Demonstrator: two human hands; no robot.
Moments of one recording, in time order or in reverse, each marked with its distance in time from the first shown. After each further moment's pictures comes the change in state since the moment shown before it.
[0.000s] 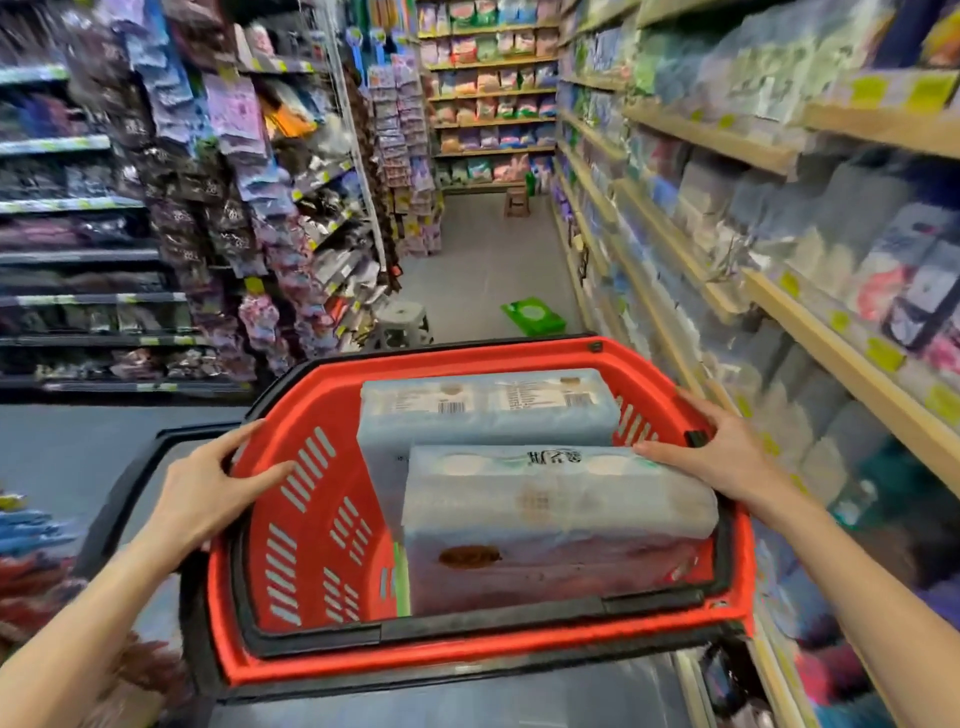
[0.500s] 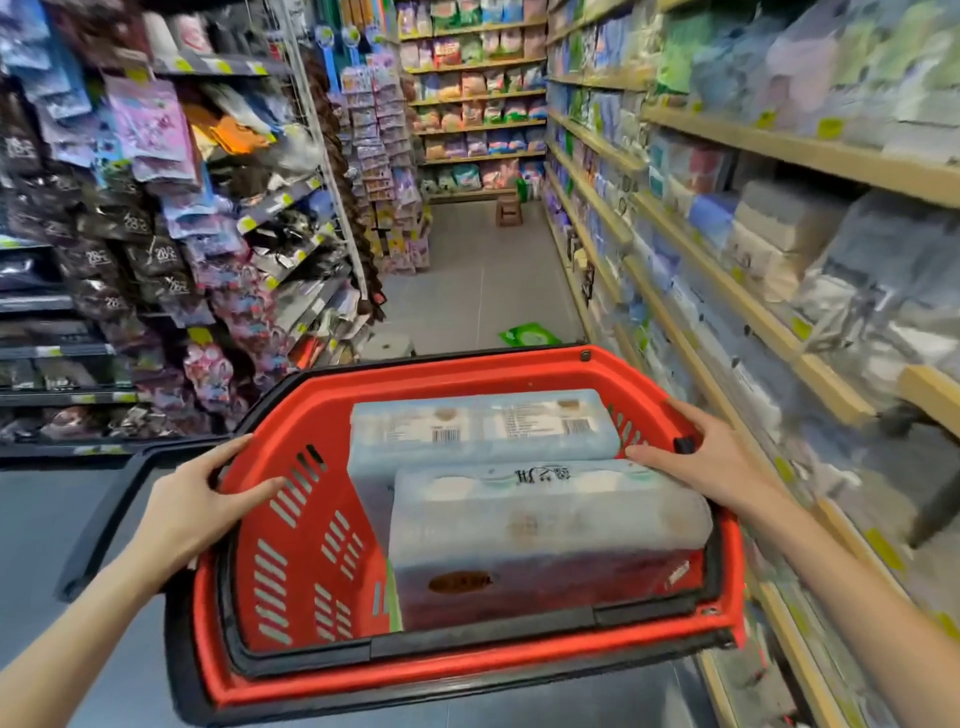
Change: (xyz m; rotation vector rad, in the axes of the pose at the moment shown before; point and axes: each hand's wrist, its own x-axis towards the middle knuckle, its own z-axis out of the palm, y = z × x) left_hand 0.321 0.044 0.087 -0.012 -0.008 0.010; right_hand 0.321 -0.019 0.077 0.064 -0.012 -0.018
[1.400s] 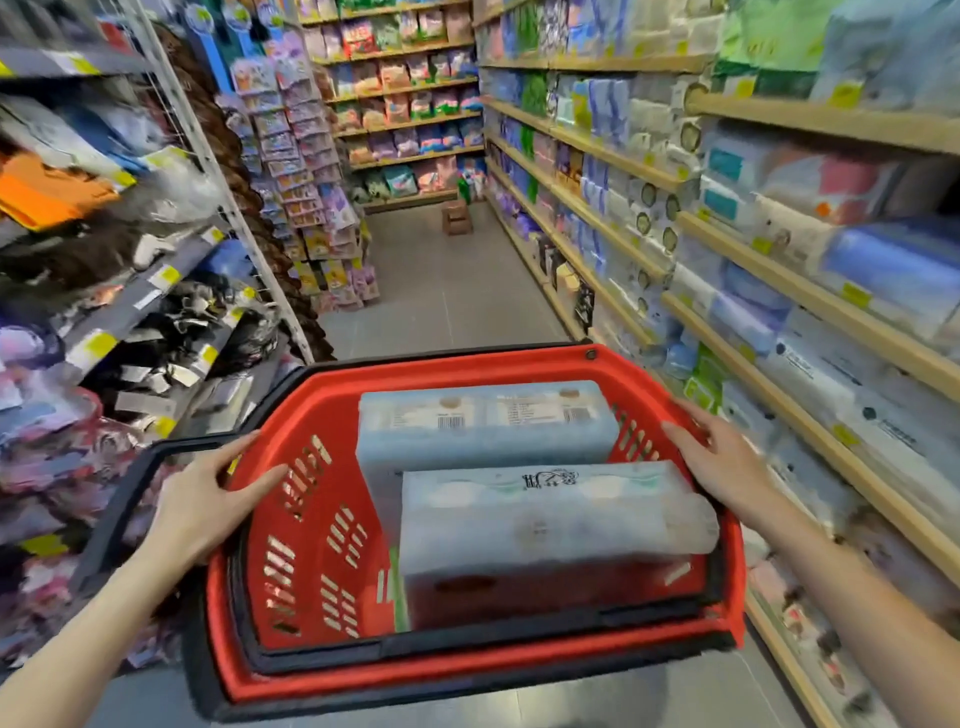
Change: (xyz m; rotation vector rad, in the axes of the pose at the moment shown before) left_hand 0.629 0.015 0.090 0.082 -0.108 0.189; right_hand 0.511 -0.062 0.178 -0.053 0.302 0.059
